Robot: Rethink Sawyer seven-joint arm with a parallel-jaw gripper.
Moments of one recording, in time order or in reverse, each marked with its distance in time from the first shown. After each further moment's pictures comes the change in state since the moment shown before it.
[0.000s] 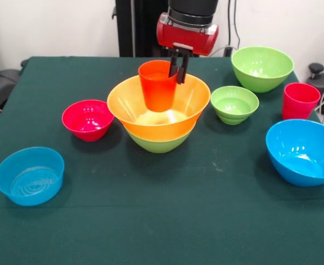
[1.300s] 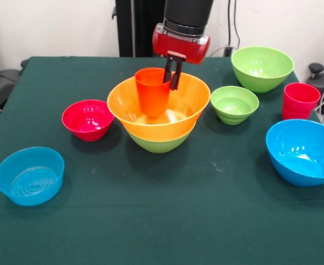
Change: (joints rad) arm 0.072 0.075 -0.118 0.049 0.056 -0.180 0.000
